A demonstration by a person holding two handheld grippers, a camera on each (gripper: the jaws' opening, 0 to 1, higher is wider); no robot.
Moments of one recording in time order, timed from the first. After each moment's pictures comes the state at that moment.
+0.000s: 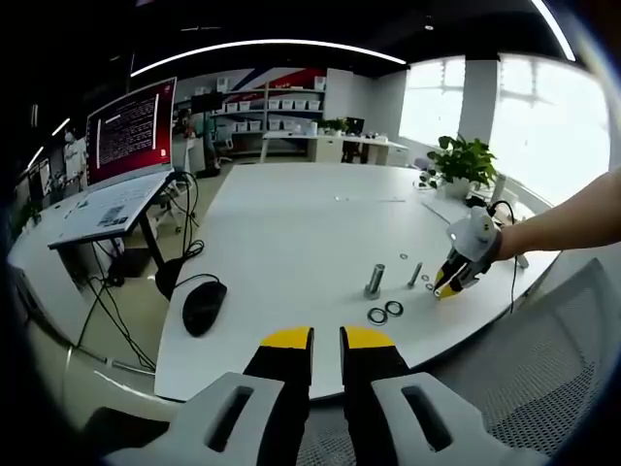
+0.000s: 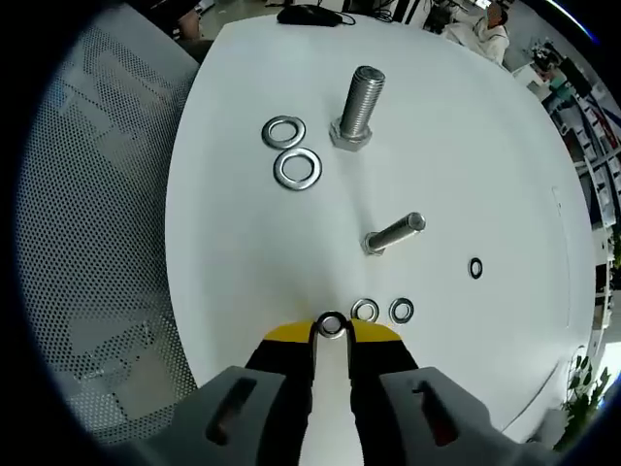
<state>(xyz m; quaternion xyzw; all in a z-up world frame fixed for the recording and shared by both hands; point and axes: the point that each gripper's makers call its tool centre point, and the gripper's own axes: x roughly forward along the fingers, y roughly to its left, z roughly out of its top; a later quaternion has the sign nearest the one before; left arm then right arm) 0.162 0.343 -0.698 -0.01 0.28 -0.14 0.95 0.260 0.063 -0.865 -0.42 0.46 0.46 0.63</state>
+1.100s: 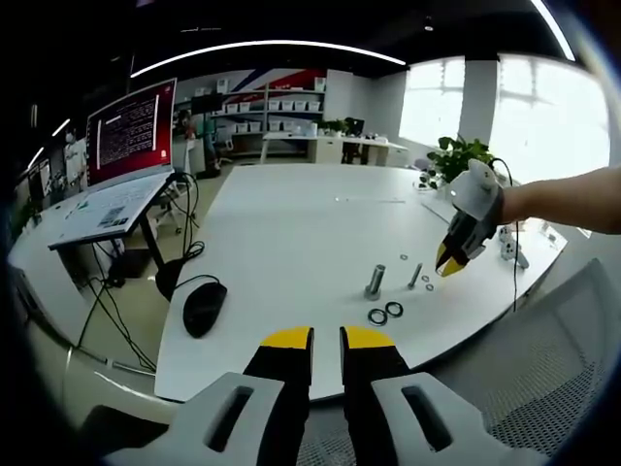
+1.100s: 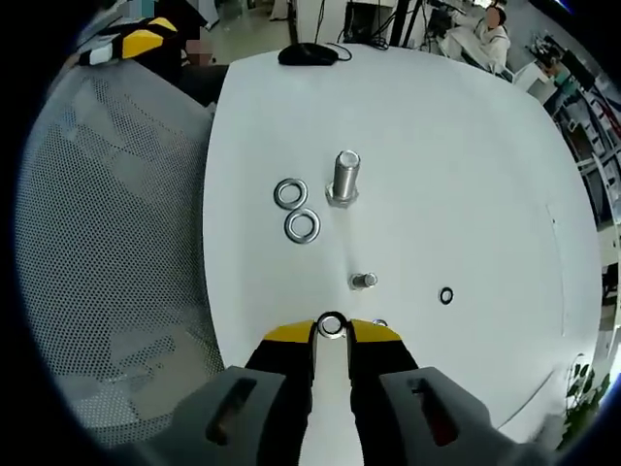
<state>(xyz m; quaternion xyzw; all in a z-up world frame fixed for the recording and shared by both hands) 0.162 0.343 -0.697 -0.01 0.28 -0.14 0.95 0.273 0.088 -0.802 -0.39 0.46 0.48 0.63</state>
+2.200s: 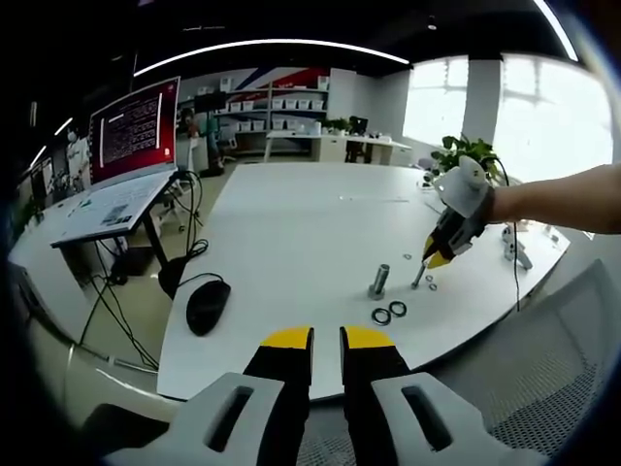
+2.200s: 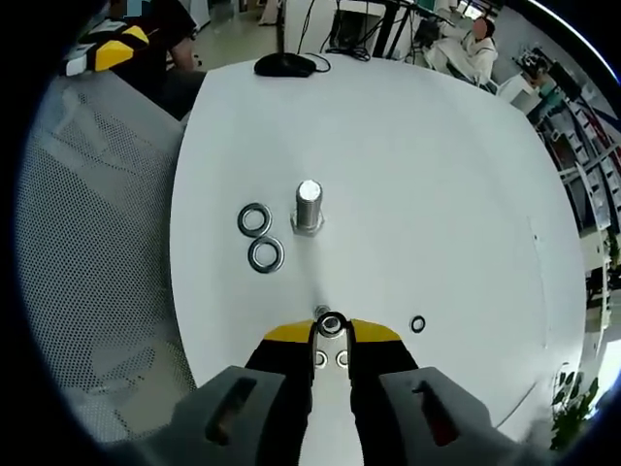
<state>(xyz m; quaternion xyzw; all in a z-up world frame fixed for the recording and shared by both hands) 0.164 0.347 -0.698 -0.01 0.28 -0.13 0.95 0.306 0.108 -0.809 -0.41 0.44 0.47 0.65</state>
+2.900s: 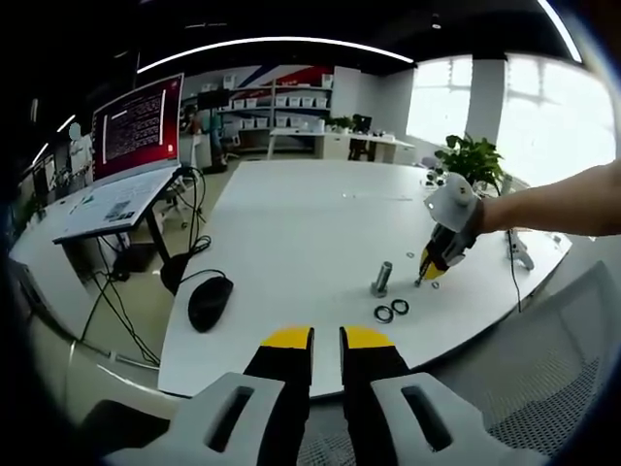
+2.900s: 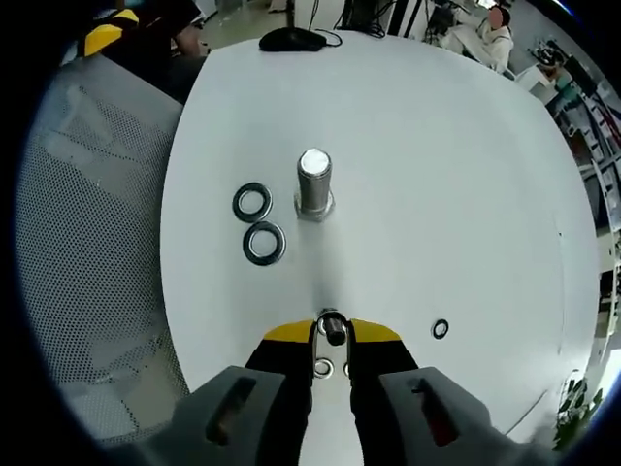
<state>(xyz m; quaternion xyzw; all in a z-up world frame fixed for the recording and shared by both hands) 0.162 0.349 -0.701 -0.01 0.29 -0.12 0.95 0.303 0.106 -0.848 -0.41 0.47 0.48 0.62</state>
